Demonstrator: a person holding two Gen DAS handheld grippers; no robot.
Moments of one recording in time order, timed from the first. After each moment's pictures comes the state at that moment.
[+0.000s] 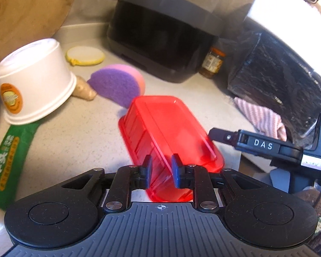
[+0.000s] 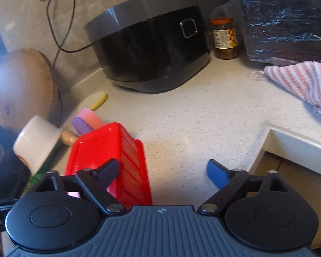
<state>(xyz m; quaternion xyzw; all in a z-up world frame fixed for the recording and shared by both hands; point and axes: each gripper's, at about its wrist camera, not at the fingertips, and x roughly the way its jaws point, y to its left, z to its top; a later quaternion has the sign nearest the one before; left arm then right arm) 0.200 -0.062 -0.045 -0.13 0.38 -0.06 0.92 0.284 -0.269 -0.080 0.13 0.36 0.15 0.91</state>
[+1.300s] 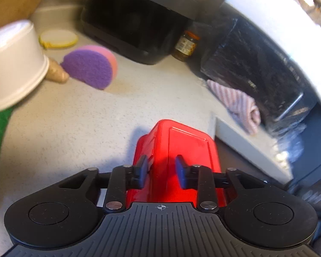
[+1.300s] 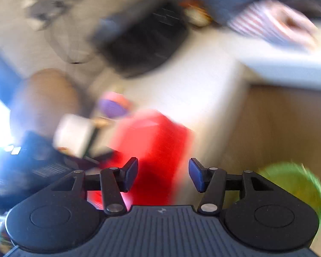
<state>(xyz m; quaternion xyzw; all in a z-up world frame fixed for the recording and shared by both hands) 0.193 -0.055 -0.050 -0.17 0.41 -0.15 0.88 0.167 -0.284 -0.053 0.26 0.38 0.17 0.87</state>
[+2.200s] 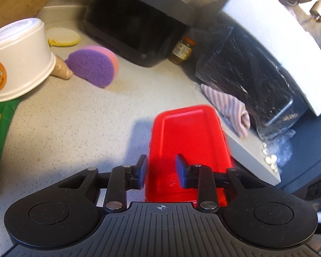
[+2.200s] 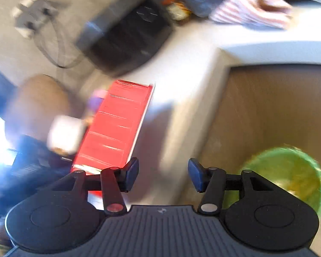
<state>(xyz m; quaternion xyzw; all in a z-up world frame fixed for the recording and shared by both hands) 0.177 -0.046 -0.040 -0.17 0.40 -0.16 0.89 0.135 -0.300 -0.072 0.31 0.39 0.13 0.86</state>
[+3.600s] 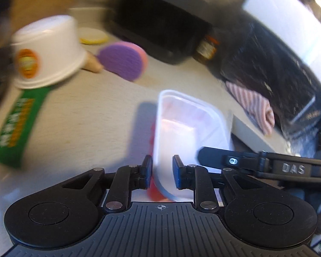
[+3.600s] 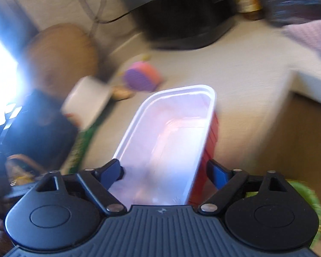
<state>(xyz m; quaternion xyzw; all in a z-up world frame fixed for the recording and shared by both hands) 0.144 -0.036 -0.048 -0.15 0.40 -0.06 0.90 0.211 -0.234 -0.060 0.17 0.44 0.25 0.84</state>
